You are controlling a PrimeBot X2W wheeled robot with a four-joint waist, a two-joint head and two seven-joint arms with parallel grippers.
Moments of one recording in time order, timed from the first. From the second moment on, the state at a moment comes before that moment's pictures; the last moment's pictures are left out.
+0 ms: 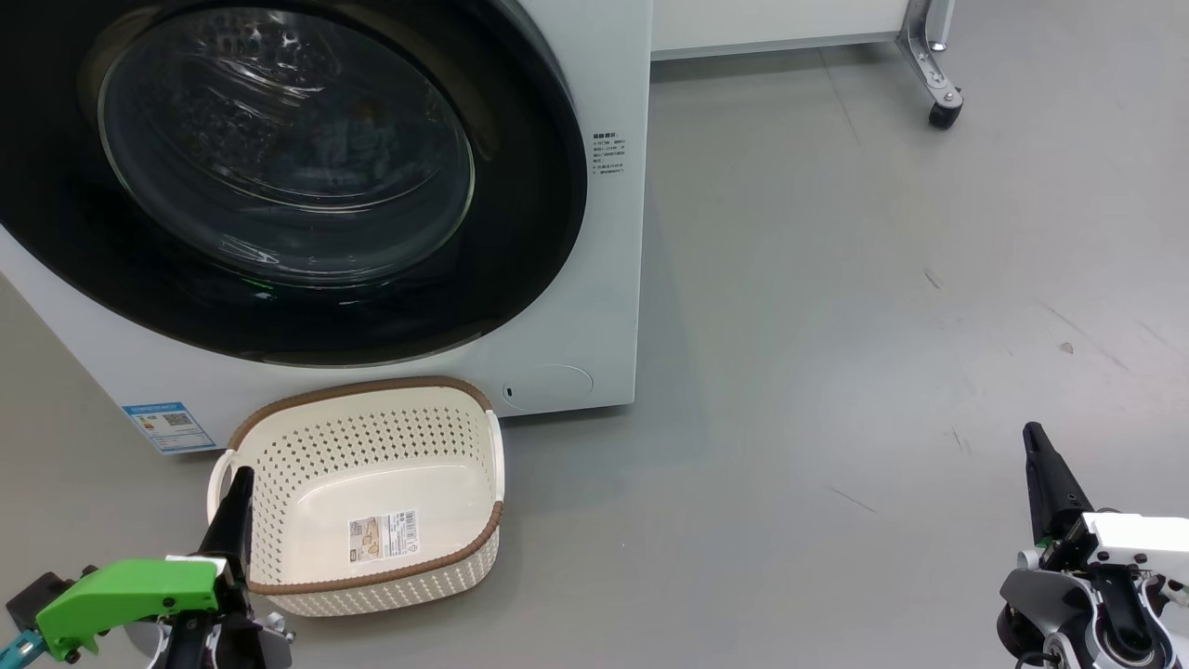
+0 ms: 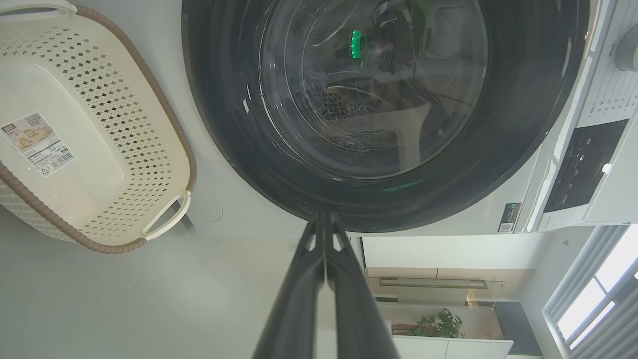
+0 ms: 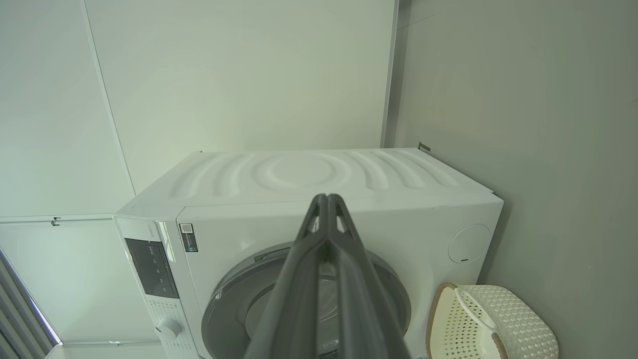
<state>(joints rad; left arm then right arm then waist) -0.06 0.05 0.05 0.27 -1.62 -0.12 0.08 -0.05 -0.10 -0.03 0.28 1.69 0.12 0.03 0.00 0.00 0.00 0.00</state>
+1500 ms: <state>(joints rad) -0.06 0.05 0.05 0.27 -1.62 -0.12 0.09 -0.05 -0.10 -0.04 0.28 1.69 0.12 0.03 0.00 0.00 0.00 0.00</state>
